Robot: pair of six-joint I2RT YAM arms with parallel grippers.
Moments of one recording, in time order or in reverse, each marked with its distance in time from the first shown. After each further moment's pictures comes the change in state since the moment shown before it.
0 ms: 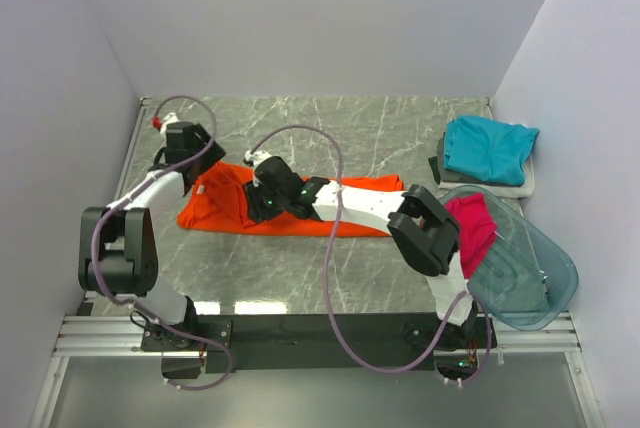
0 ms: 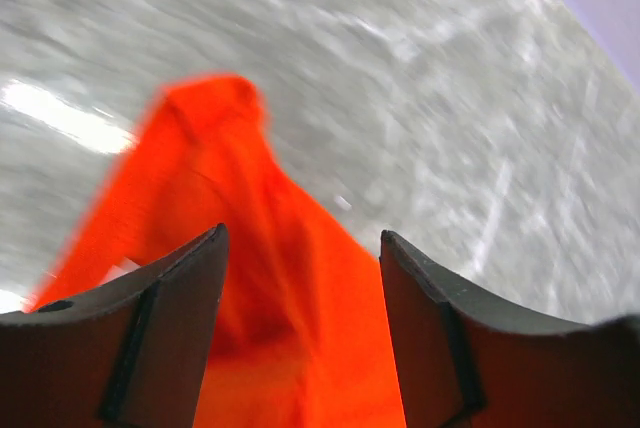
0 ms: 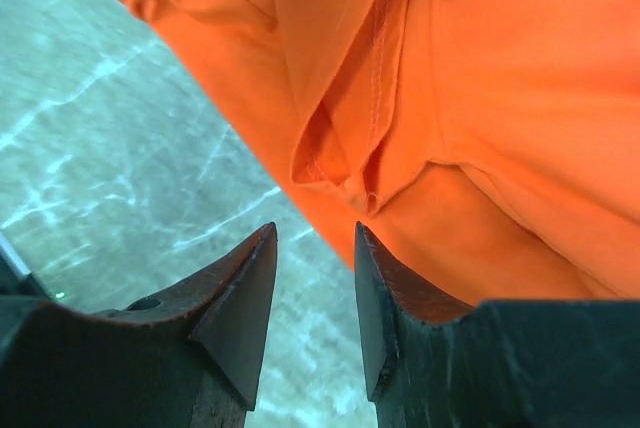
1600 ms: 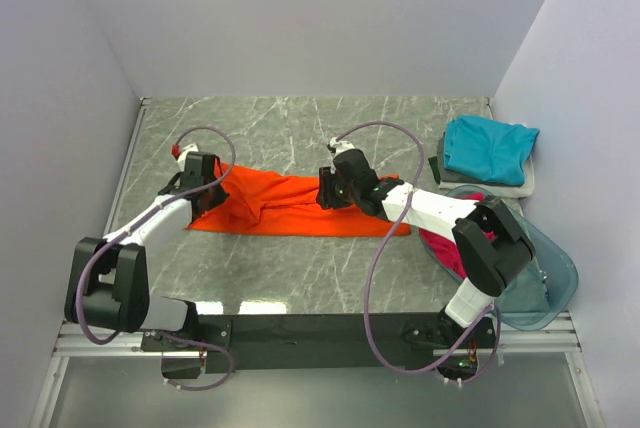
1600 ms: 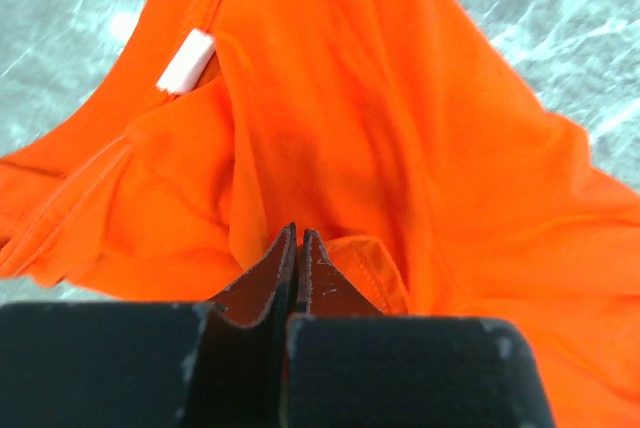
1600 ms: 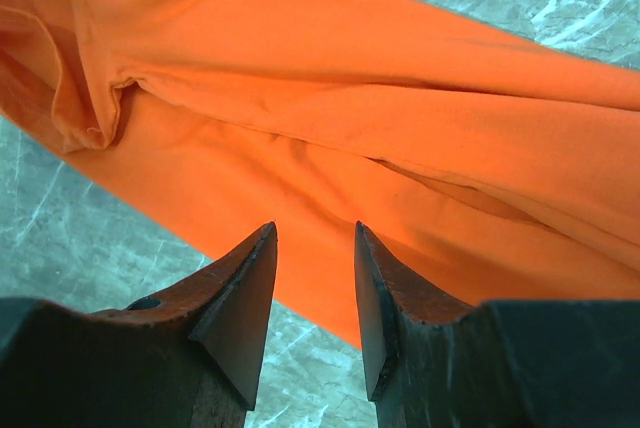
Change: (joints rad) left arm -0.187 -0.213 -0.192 -0.248 -0.156 0.048; right arm -0.288 -0.417 -0.519 0.101 0.043 0.036
